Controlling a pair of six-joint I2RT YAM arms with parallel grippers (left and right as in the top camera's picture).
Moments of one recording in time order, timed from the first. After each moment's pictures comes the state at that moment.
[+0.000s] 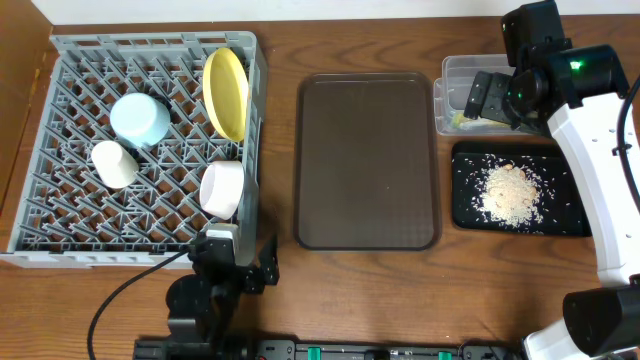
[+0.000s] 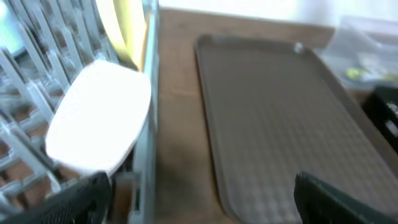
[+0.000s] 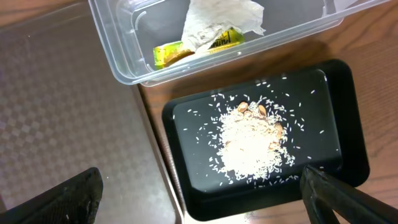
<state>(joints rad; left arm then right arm) -0.02 0.03 0.28 -0.64 0.18 -0.11 0.21 1.73 1.82 -1.30 0.18 0.52</state>
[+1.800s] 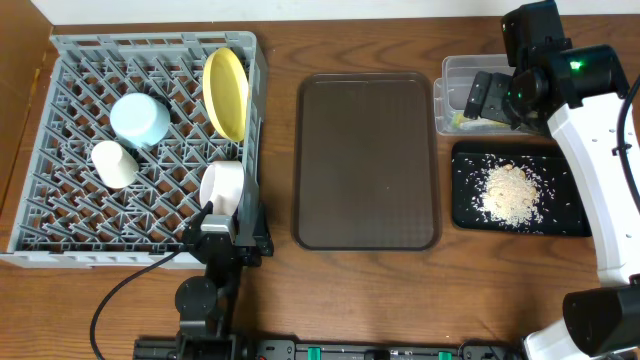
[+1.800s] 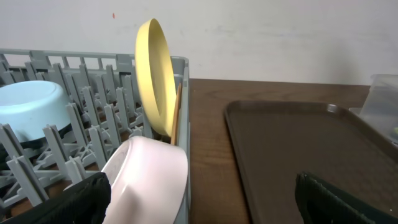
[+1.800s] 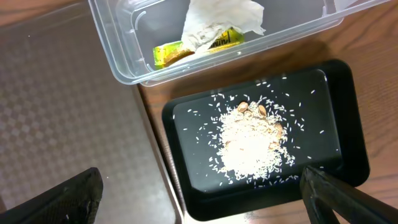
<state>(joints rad) 0.00 0.01 0.03 -0.13 0.07 -0.07 0.21 1.73 1.82 -1.30 0.18 0.52</state>
